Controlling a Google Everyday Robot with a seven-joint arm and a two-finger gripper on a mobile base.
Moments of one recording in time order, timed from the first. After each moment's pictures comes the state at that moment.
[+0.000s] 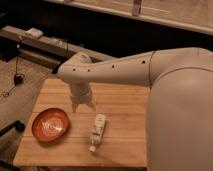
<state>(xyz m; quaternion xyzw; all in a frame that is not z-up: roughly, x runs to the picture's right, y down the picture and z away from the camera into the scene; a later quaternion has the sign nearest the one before) -0.104 0.104 0.703 -0.26 0.23 0.64 0.68</state>
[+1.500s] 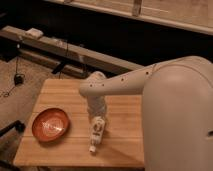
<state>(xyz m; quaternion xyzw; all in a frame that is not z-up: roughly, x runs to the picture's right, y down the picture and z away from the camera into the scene) -0.031 0.187 0.771 -0.25 0.32 0.68 0.62</state>
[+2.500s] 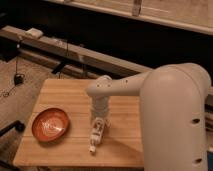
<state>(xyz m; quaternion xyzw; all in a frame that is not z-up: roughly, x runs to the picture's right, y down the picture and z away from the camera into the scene) -0.035 0.201 0.807 -0.31 0.30 0.68 0.60</state>
